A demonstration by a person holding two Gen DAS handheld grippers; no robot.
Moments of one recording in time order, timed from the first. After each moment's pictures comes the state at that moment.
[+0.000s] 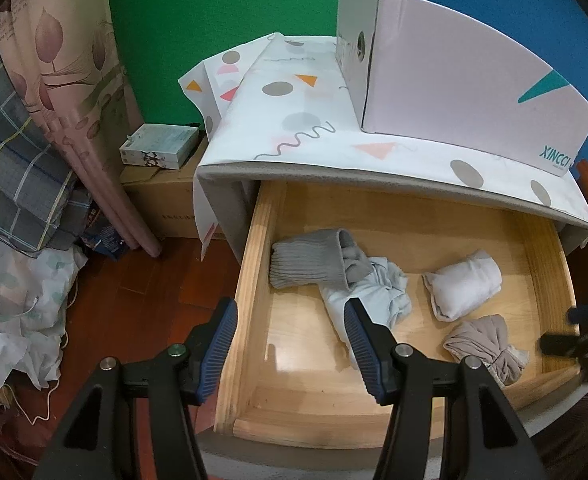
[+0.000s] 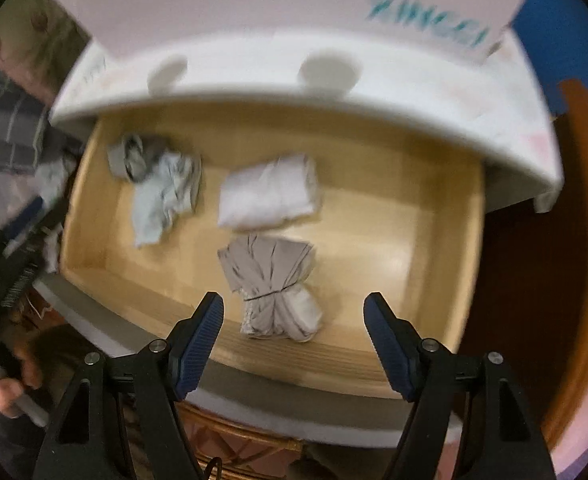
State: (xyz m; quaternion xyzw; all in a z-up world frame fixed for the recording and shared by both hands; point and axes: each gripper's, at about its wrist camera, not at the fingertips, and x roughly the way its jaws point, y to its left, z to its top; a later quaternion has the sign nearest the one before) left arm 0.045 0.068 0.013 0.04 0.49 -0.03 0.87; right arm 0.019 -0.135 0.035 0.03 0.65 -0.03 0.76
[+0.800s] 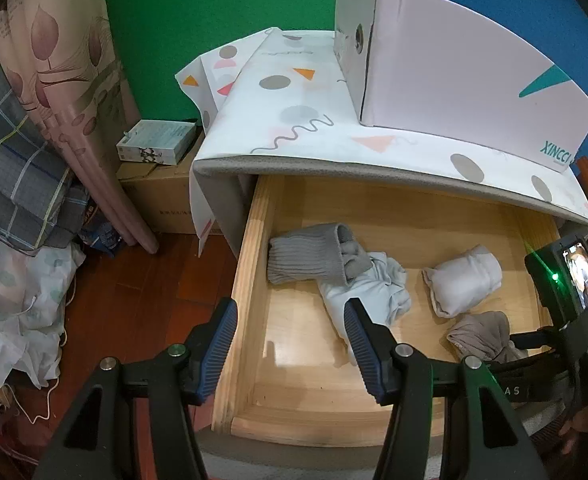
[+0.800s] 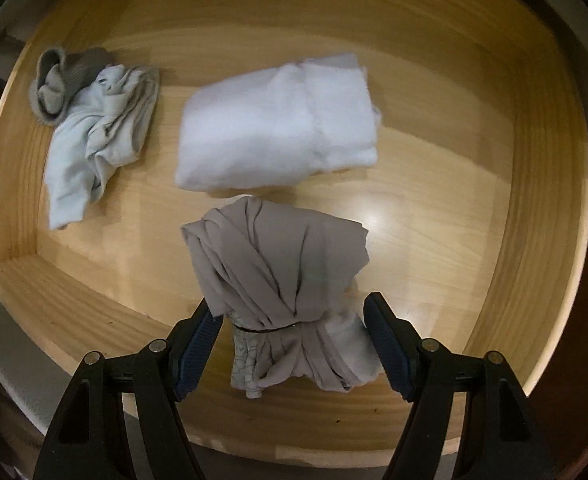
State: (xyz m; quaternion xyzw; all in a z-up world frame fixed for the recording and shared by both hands) left arm 0.046 0.067 0.008 0.04 0.49 -0.03 0.87; right arm 0.052 -0.113 -0.059 0.00 0.72 -0.06 0.69
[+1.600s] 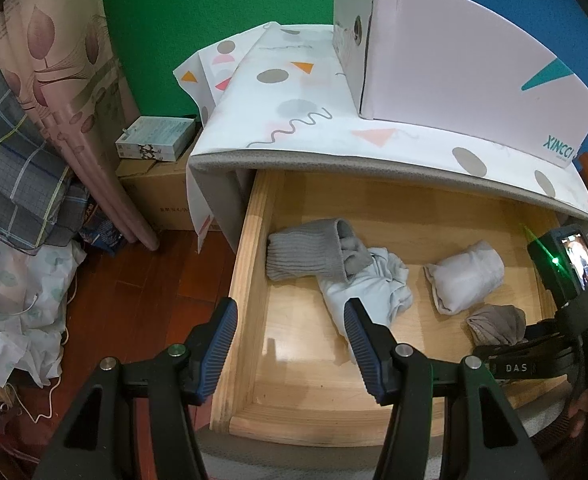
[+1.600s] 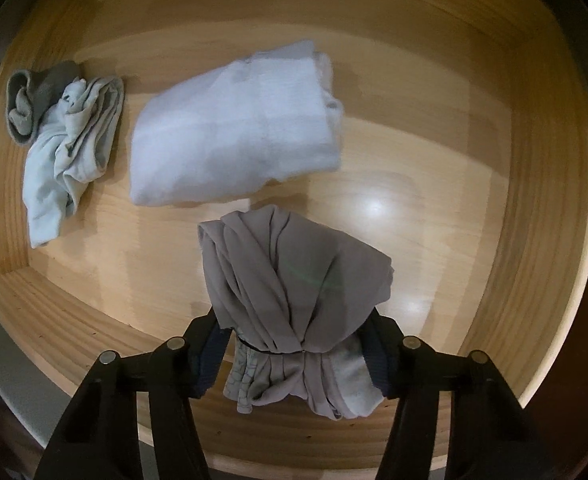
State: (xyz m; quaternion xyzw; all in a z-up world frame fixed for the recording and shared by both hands) left arm 0.046 0.065 0.007 0.04 0.50 -0.03 0.86; right arm 0.078 -0.147 -0.073 0.01 0.73 -0.07 0.68
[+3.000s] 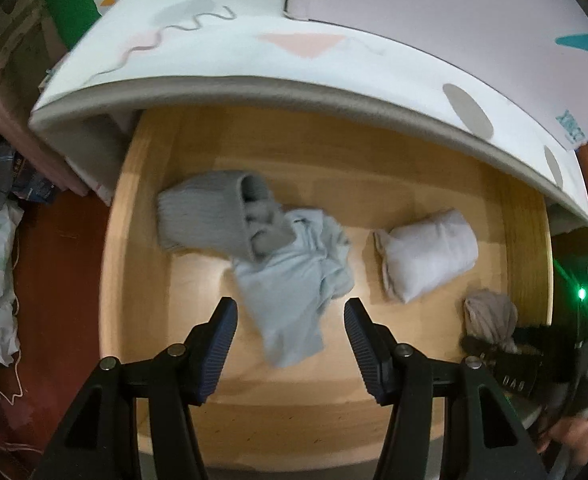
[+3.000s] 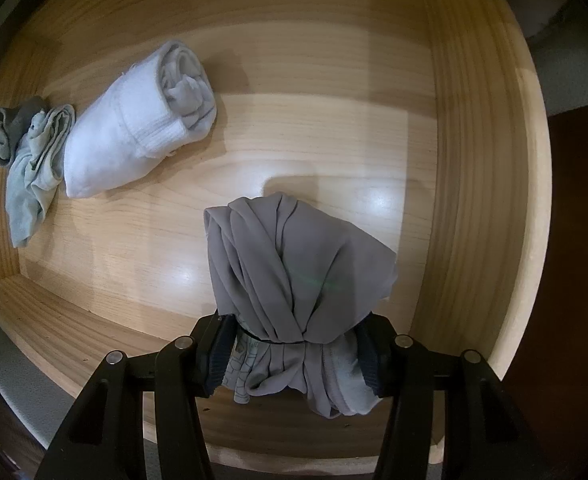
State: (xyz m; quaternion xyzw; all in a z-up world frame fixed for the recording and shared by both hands) left arm 0.099 0.019 -0.046 -0.01 0.63 -0.10 0.77; right arm 0.030 -0.210 -0.074 0.06 0.72 -0.10 0.69
